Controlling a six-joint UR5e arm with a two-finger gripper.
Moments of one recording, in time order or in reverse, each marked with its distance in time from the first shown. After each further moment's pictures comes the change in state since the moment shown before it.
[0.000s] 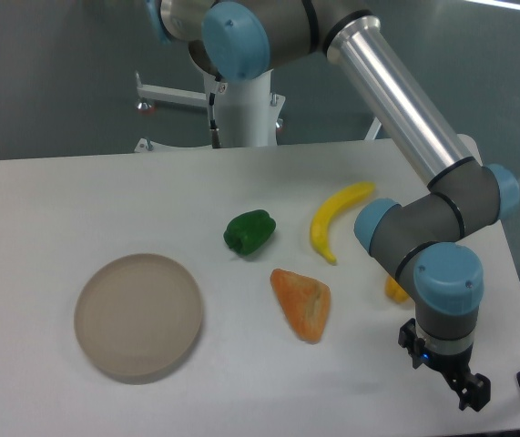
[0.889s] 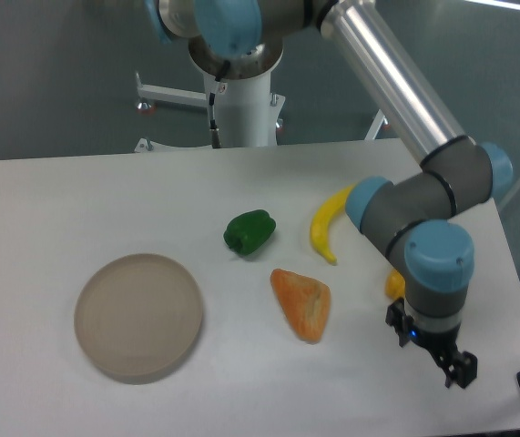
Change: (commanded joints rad) arm 0.017 0.286 -0.386 -0.011 -0.034 -0.046
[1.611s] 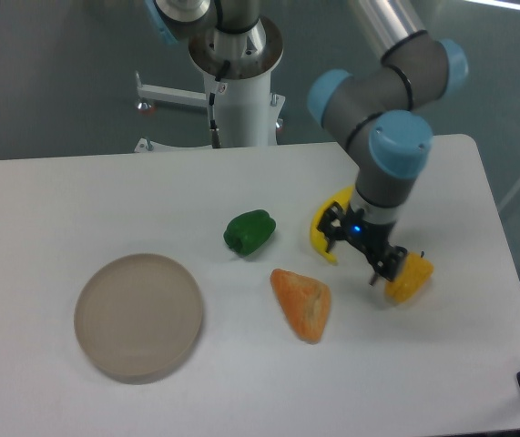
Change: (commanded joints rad) arm 0.023 0.355 -0.560 0.035 -0.270 -0.129
